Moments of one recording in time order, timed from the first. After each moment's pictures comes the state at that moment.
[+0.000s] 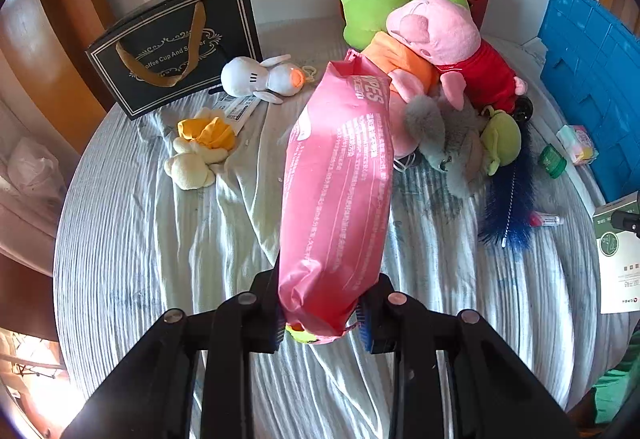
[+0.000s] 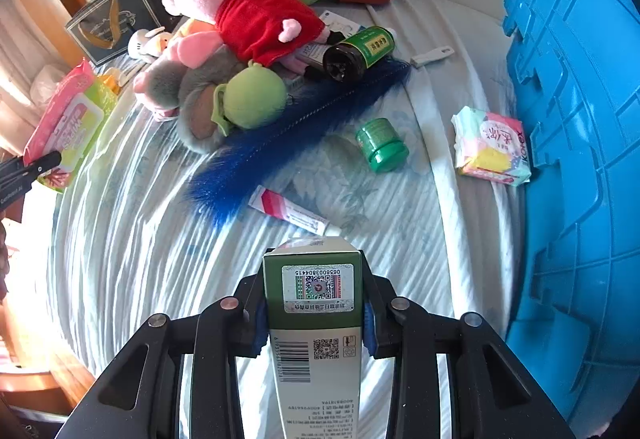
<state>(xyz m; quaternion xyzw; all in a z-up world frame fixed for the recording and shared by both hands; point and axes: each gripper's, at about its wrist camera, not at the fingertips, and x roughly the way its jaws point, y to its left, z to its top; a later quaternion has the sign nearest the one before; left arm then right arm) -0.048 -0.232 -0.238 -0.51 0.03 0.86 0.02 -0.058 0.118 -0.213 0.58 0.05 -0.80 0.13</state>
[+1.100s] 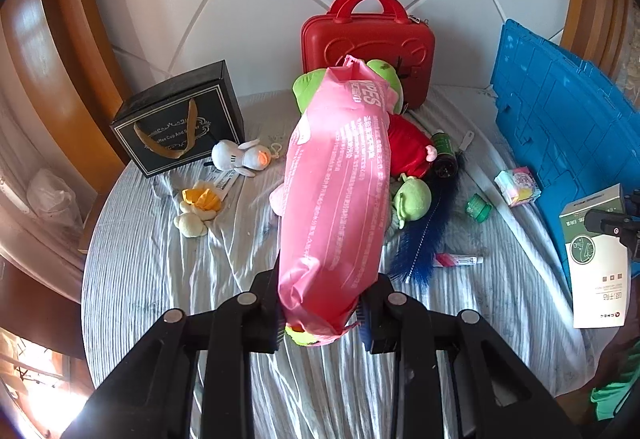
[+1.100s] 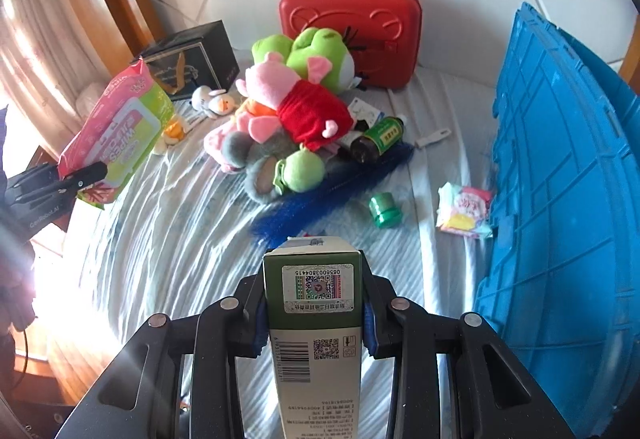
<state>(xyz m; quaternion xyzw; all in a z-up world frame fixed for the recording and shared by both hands) 0.004 -0.148 -0.109 -0.44 0.04 0.90 0.03 -0.019 0.129 -0.085 0.50 0.06 -0.84 0.19</state>
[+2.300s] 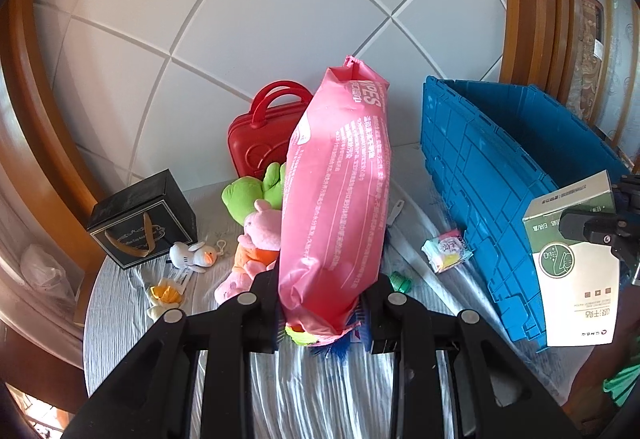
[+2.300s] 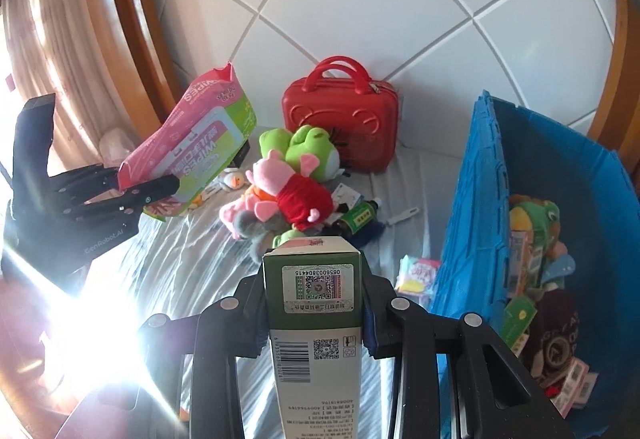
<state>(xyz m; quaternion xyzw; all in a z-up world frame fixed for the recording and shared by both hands) -0.003 -0.006 -0.003 -0.36 0.08 0.93 0.09 -0.006 0.200 0.038 0.40 0.04 -0.89 0.22</state>
